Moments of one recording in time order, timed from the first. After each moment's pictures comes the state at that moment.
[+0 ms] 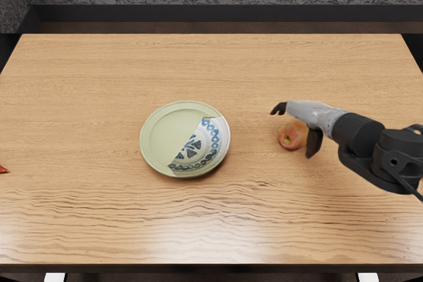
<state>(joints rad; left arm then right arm) -0.08 0.00 0.17 -0.18 -0.09 -0.06 0.22 0.57 -0.55 0.76 1.68 -1.65 0.37 -0.61</state>
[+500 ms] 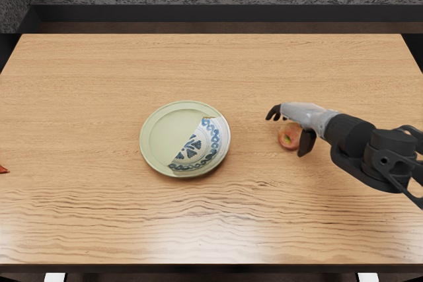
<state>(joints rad) -0.08 0.00 0.17 -0.18 -0.09 -0.06 0.22 0.58 -0.51 0.75 1.65 -1.65 0.37 -0.61</state>
